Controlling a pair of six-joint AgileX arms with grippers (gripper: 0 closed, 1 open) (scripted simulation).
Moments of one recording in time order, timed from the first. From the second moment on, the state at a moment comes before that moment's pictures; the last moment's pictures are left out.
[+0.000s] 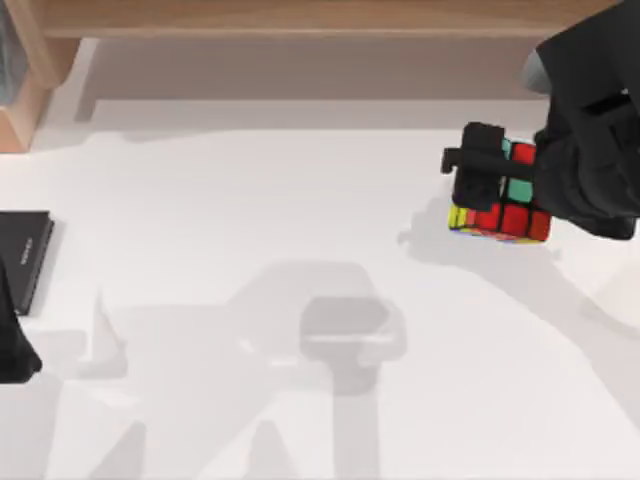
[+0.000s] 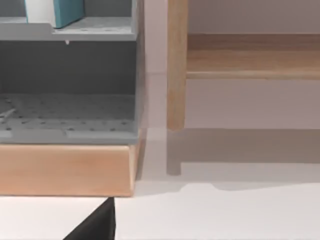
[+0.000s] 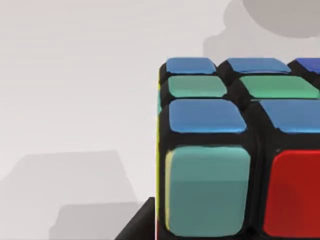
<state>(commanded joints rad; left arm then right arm) 0.00 0.00 0.00 0.00 0.00 0.00 0.54 1.47 1.10 -0.57 0.16 0.64</state>
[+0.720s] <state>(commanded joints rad) 0.00 0.00 0.00 0.00 0.00 0.00 0.35 1.56 1.45 0.10 0.37 0.02</state>
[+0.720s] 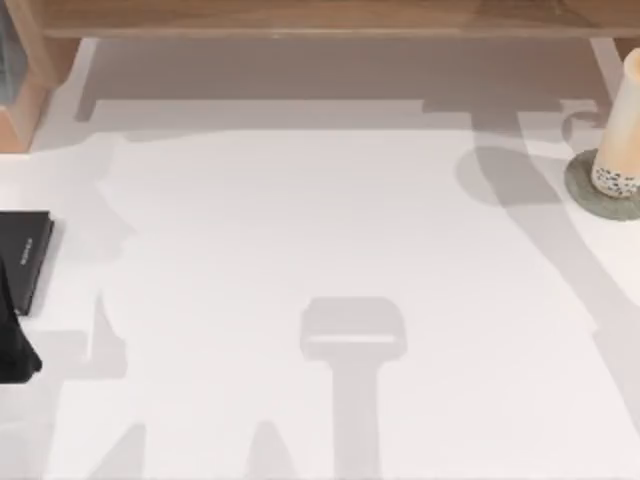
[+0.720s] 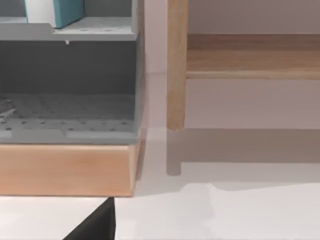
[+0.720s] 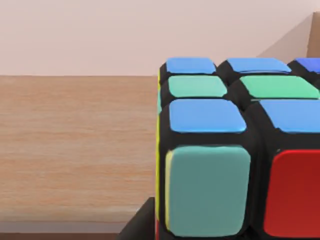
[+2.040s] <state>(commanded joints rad) 0.00 0.00 0.00 0.00 0.00 0.00 0.27 1.94 1.90 0.04 0.29 0.01</state>
